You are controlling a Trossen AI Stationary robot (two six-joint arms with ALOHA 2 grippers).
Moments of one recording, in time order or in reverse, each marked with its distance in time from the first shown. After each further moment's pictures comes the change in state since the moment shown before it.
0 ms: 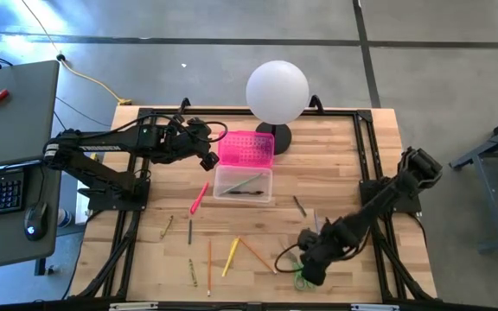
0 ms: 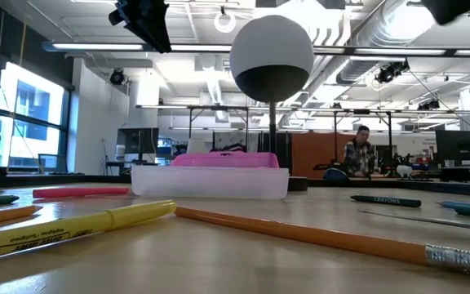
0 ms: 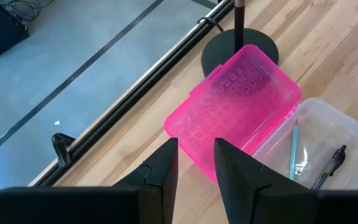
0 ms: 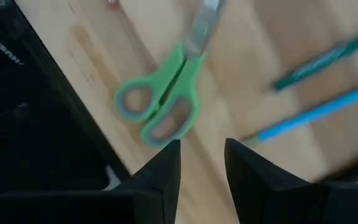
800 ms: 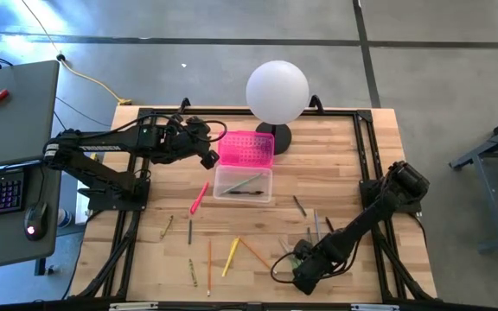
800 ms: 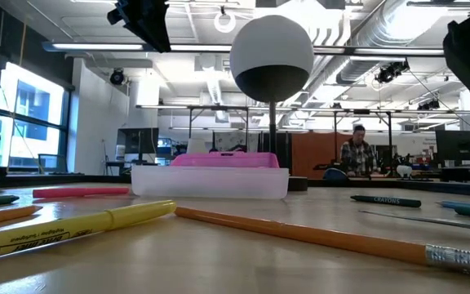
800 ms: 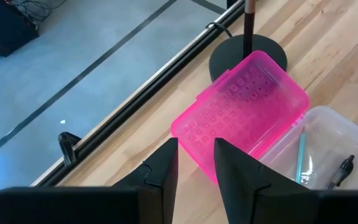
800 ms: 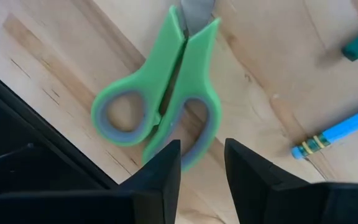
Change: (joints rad) left arm 0.000 0.000 0.000 -0.001 -0.036 -0.024; right arm 0.030 0.186 0.000 0.141 -0.050 0.219
